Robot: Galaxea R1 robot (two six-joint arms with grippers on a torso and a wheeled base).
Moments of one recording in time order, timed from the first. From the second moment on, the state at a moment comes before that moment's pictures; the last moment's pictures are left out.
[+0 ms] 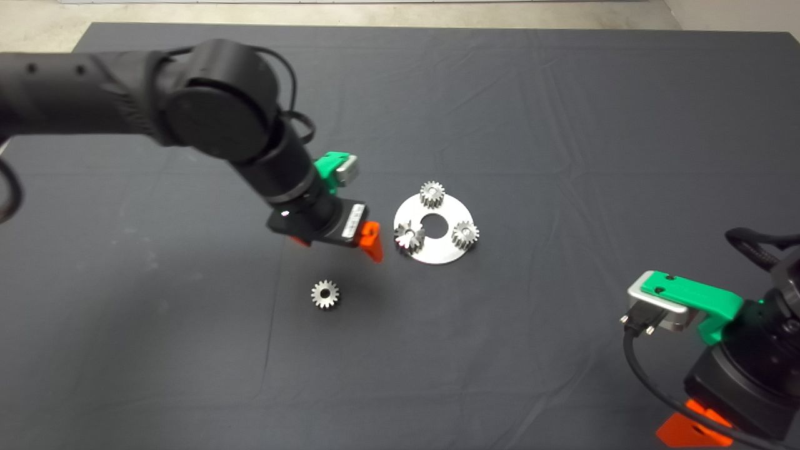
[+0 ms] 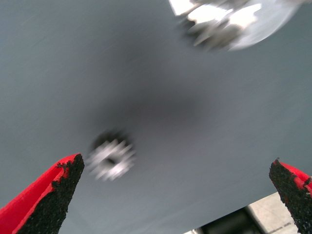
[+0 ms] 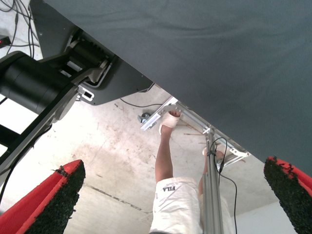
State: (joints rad) left arm -0.52 2.60 -1.01 0.15 1.31 -1.25; right arm 0.61 2.29 -0.38 0.24 -1.52 1.31
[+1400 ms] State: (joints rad) left arm -0.46 2.90 -1.48 0.17 1.41 -1.17; right arm 0.61 2.30 -0.38 0.24 -1.53 1.31
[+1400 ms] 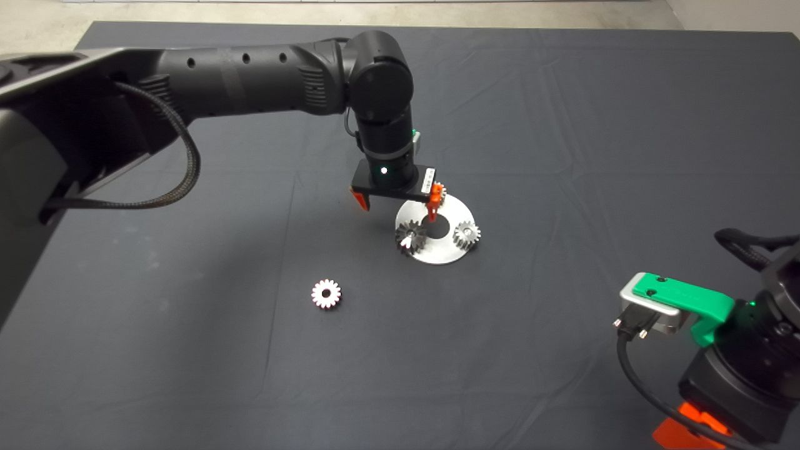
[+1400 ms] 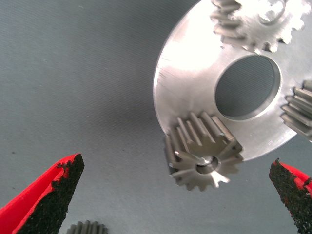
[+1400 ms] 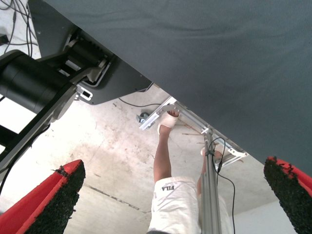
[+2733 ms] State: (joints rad) left arm -0.44 2.92 -1.43 0.18 1.45 -1.17; right arm 0.61 2.32 -0.40 0.24 -1.53 1.32
